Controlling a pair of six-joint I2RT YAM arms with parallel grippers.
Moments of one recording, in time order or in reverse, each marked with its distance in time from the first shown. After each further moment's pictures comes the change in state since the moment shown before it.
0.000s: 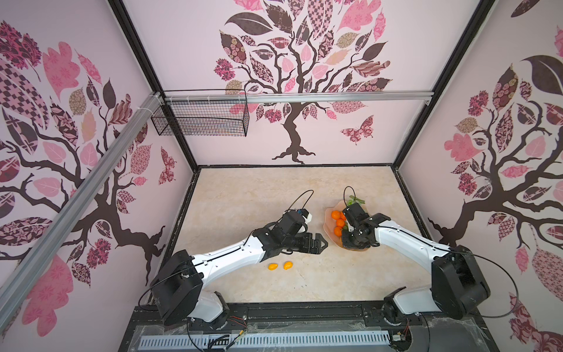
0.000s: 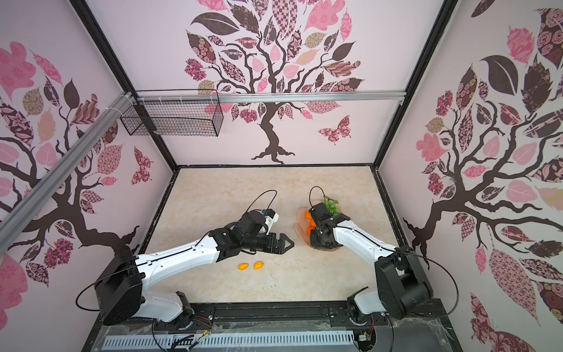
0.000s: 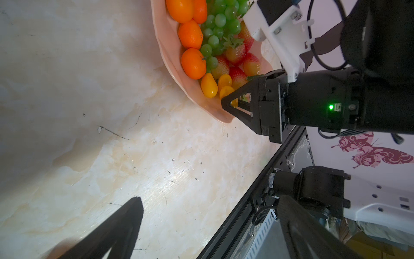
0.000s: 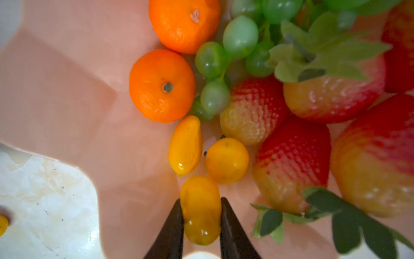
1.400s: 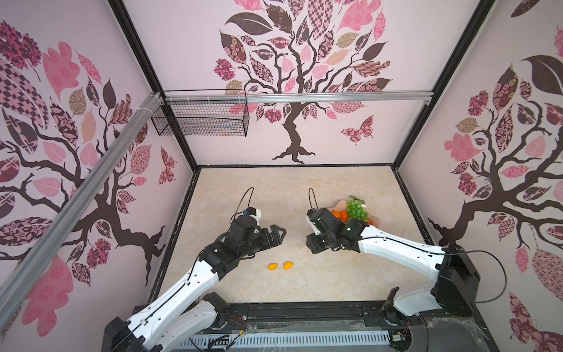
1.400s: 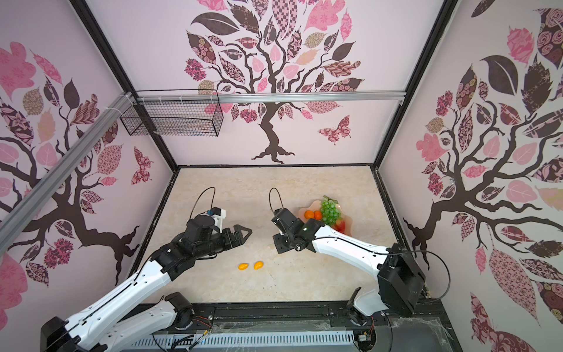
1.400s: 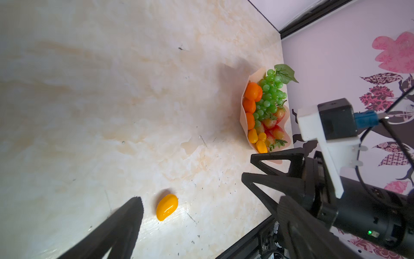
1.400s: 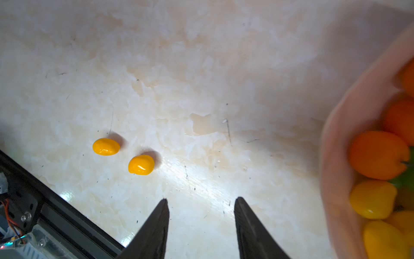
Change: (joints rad) left arm 0.302 -0.587 -0.253 -0.242 -0.132 -0.129; right arm 0.457 0.064 0.189 0.142 -0.033 -0.035
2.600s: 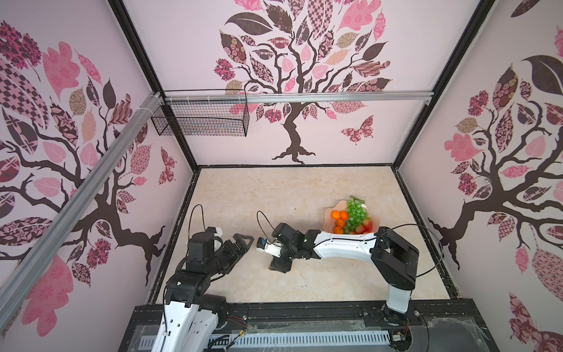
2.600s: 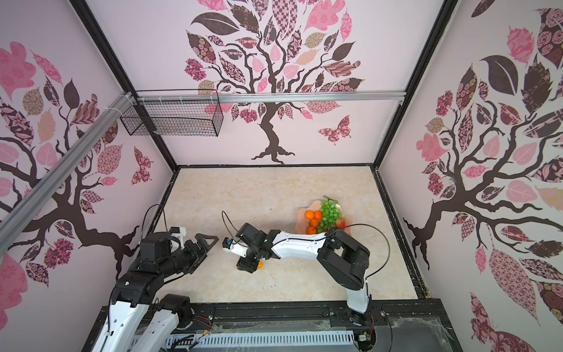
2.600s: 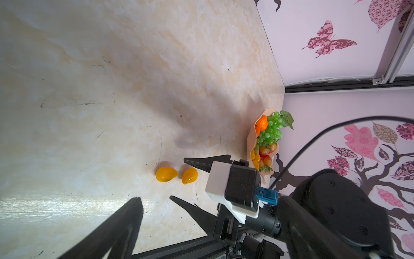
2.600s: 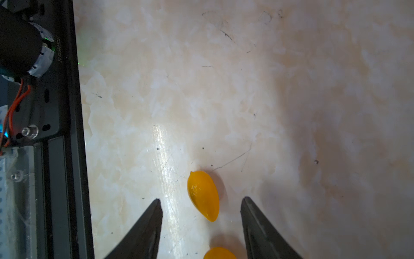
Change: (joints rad) left arm 0.472 -0.362 -0.057 -0.383 0.262 -0.081; right arm 0.181 0.410 0.172 0.309 -0.256 -0.634
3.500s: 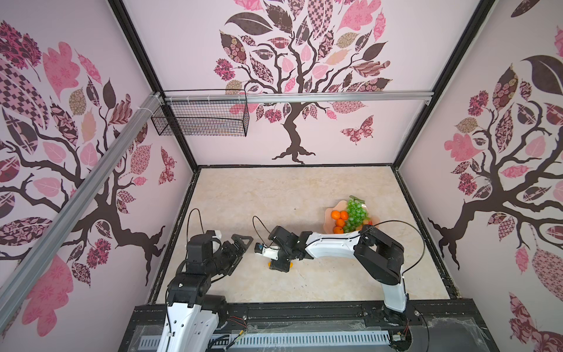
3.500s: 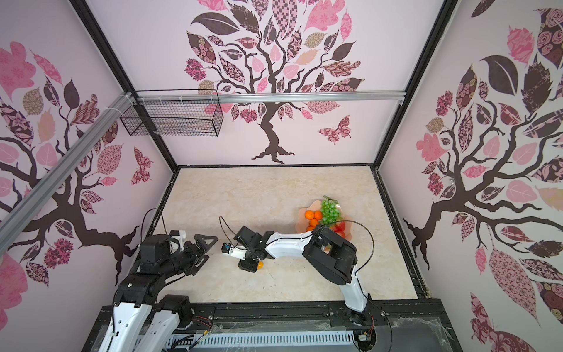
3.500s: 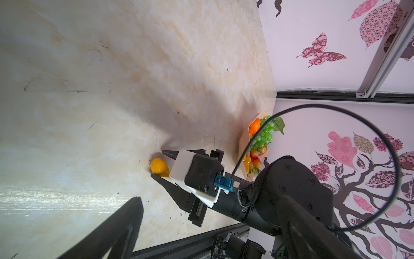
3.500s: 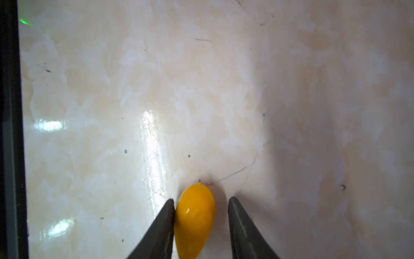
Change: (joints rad) left arm 0.044 -0.018 -0.045 0.036 0.063 -0.056; right arm 0.000 0.116 0.039 0.006 0.026 -0.079
